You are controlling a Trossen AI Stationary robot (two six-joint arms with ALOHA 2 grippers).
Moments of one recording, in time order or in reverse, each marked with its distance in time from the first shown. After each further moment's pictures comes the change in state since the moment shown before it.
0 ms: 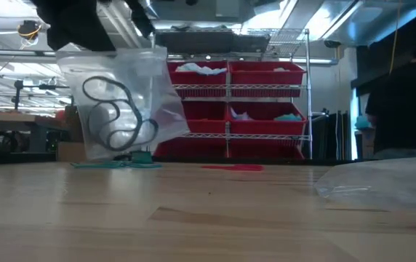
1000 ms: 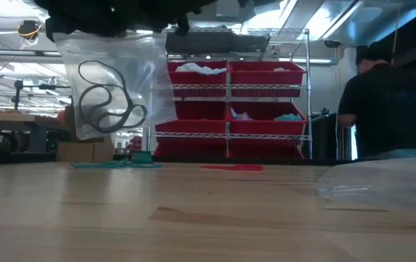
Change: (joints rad) left arm 0.009 -0.115 0.000 0.006 0.028 0.026; right arm -0.015 0.116 -0.052 0.216 0.009 0.051
